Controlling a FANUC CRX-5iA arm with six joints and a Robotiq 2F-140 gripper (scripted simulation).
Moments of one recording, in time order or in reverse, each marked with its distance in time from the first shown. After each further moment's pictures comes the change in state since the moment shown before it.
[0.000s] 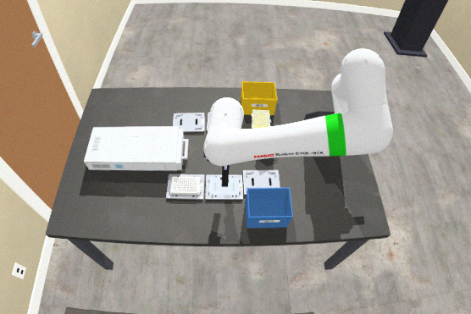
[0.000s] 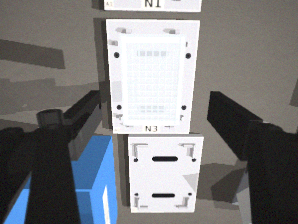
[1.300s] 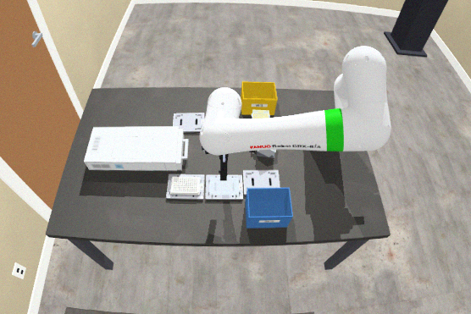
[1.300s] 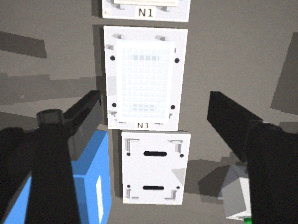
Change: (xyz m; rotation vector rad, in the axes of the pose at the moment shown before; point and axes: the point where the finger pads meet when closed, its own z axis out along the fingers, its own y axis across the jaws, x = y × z) arm 0.008 0.014 -0.027 0.013 0.000 -0.027
